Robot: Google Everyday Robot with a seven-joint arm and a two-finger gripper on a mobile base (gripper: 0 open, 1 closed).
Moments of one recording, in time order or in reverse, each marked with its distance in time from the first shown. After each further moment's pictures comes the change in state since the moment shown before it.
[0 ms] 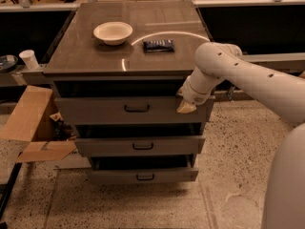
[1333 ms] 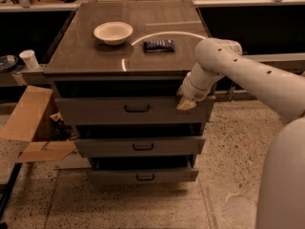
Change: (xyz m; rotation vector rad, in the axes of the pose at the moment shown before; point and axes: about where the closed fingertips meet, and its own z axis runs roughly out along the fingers) arm -0.001 -0.011 -0.005 -0.004 -0.005 -0.002
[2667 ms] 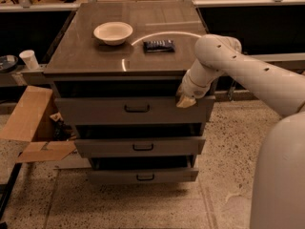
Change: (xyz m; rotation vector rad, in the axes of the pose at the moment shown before) arm -0.001 -0.009 -0.004 -0.009 -0.007 -0.004
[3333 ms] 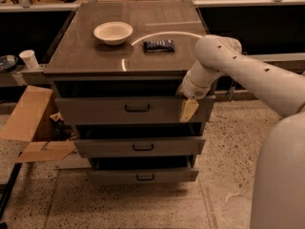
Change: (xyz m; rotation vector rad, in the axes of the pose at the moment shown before) arm 0.000 0.000 0.000 0.000 0.000 0.000
